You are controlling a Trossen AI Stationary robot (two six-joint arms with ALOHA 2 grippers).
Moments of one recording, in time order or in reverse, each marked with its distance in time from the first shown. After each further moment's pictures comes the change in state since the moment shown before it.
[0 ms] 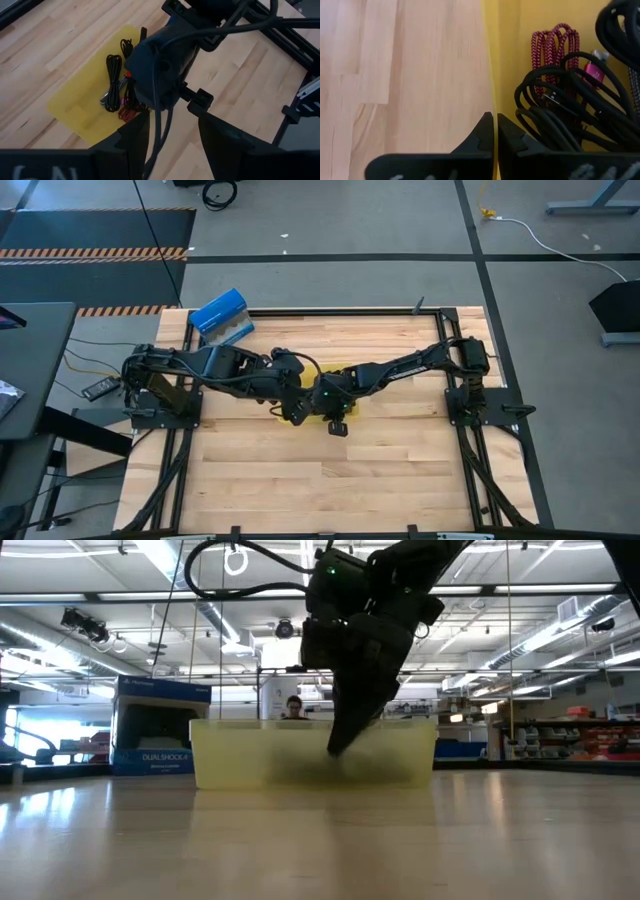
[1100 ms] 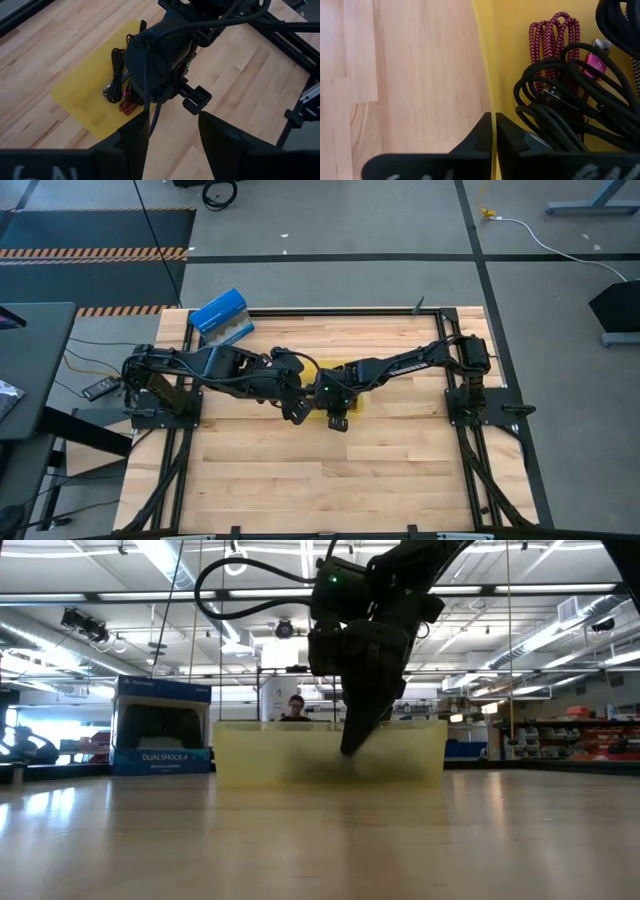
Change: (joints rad) left arm 0.001 0.000 0.000 0.002 -0.022 -0.003; right arm -0.033 -0.001 -0.004 -0.091 0.010 0.080
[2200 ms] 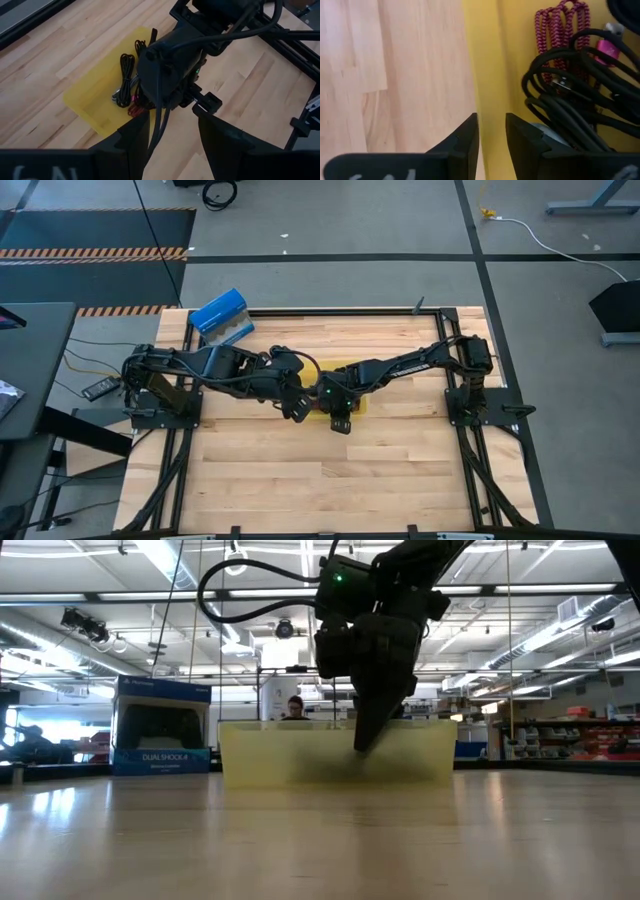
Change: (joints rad) left arm 0.000 0.000 0.000 0.003 -0.041 -0.005; right arm 0.022 -0.037 -0.004 -0.025 -0.048 0.055
